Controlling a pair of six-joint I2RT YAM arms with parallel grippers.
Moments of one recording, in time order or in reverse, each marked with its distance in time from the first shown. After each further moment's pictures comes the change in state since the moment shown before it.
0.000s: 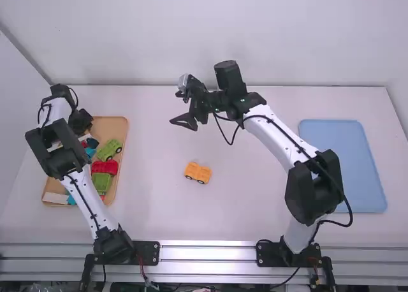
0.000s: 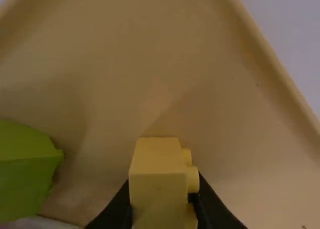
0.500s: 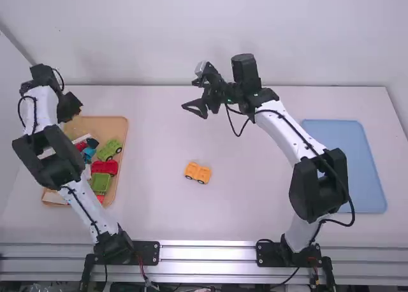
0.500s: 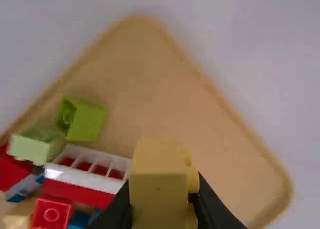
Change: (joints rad) left arm -0.020 -0.287 -0.017 -0.067 0.007 0.051; right arm -0.095 0.000 0.000 0.064 0.044 0.140
